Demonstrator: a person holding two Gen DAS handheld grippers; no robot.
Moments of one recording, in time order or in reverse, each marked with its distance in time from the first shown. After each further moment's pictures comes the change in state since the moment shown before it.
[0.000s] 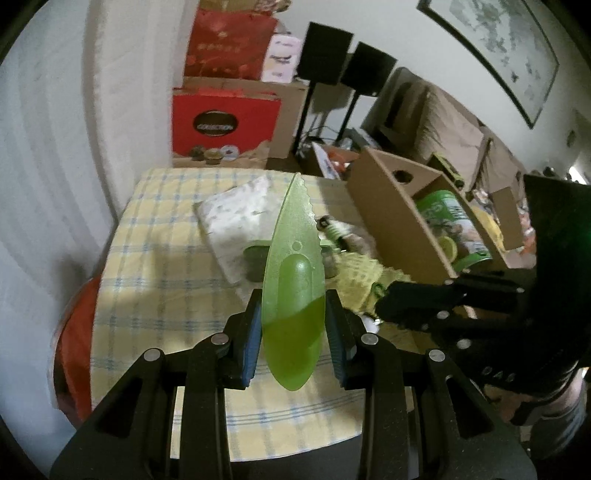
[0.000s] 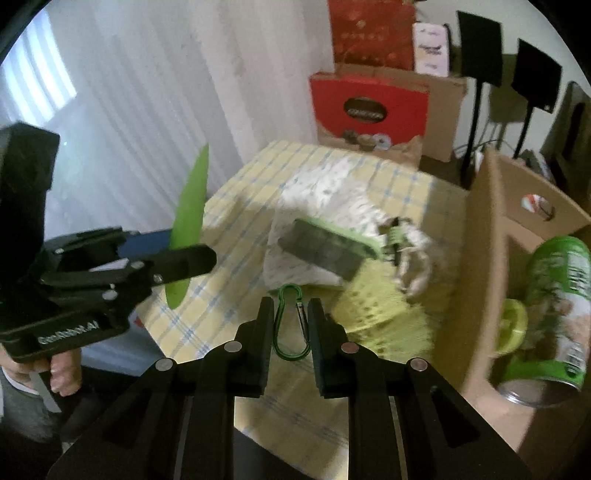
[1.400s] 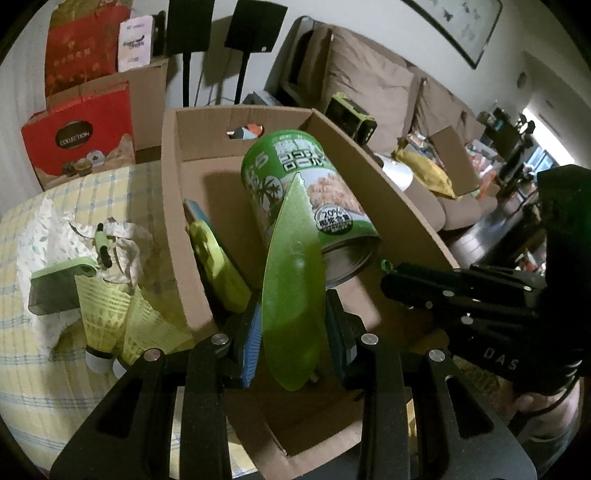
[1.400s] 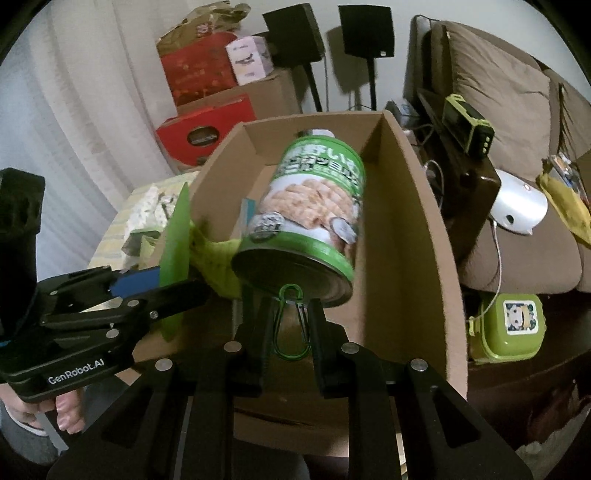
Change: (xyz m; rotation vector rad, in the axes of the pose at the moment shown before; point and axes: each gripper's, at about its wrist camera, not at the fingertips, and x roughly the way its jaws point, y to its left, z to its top) left arm 0.095 -0.208 -0.003 0.186 0.123 -0.157; right arm -0.103 -0.173 -0.109 0.347 -0.082 -0.237
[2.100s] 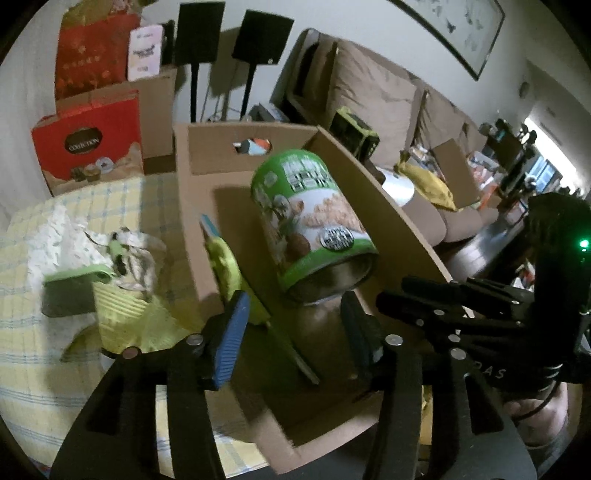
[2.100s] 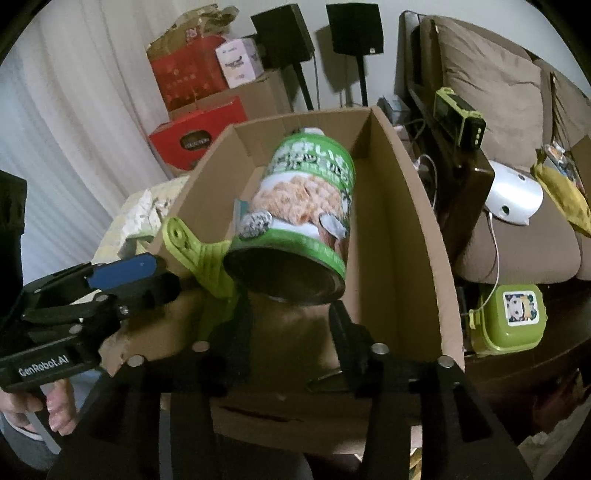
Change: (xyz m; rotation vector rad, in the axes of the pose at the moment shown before) left arm -0.025 0.004 0.005 -0.019 -0.055 0.014; right arm -0.005 0.001 0.003 0.031 -0.021 0.001
